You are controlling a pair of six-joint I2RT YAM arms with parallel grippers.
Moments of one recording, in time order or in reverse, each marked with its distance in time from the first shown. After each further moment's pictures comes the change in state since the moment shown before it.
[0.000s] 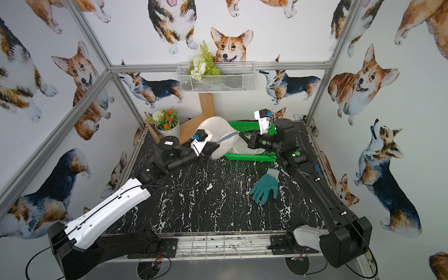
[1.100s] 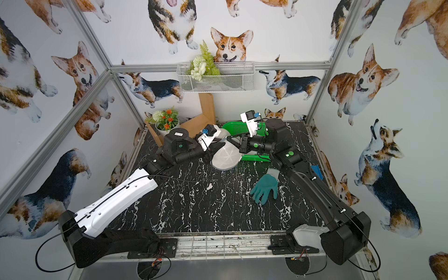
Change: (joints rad) left arm -0.020 0.130 0.166 -0.127 -0.003 0.053; right arm 0.128 0.026 0.053 0.013 -0.097 -0.032
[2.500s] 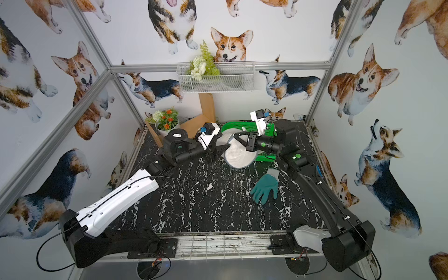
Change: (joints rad) left arm -0.002 0.003 -0.032 0.126 0.040 -0.074; right arm -0.072 -0.054 -0.039 0.024 -0.029 0.073
